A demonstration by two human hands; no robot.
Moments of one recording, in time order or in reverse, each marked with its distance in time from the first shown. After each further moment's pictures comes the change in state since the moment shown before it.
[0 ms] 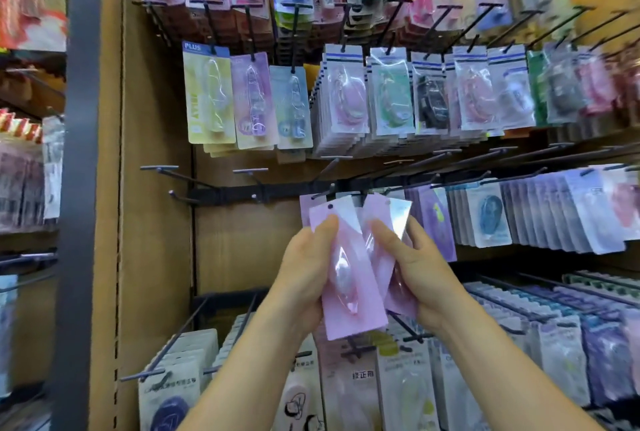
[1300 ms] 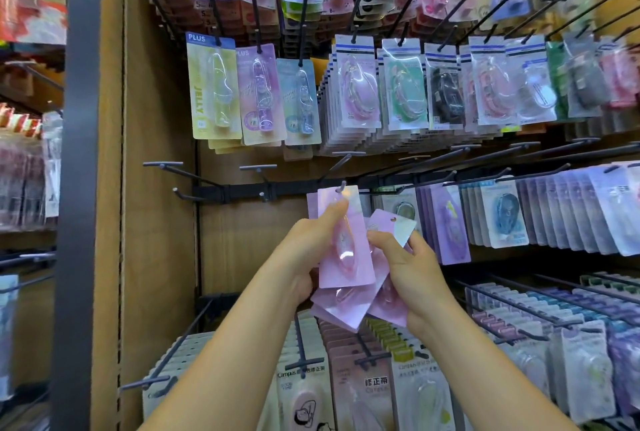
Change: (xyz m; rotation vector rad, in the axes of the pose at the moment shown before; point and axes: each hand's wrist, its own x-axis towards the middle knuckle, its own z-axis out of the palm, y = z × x) left_hand 0.048 0.009 -0.020 0.226 0.016 -0.223; right_hand 0.016 0.025 0.018 -0.017 0.192 0.012
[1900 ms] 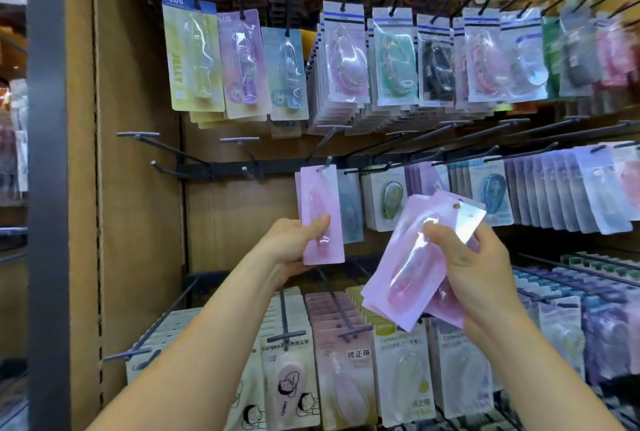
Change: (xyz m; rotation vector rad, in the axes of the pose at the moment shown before) left_hand 0.029 -0.037 -0.010 0.063 0.013 -0.056; right_hand -0.027 -0.018 -0.069 -0.108 0.194 -0.129
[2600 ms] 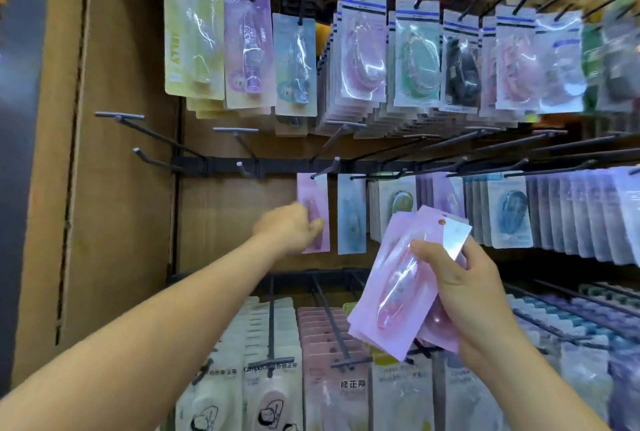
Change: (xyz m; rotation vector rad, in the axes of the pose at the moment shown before) left_hand 0.065 0.008 -0.005 1.139 0.199 0.289; right_hand 0.023 0.019 0.008 -0.071 -0.109 0.082
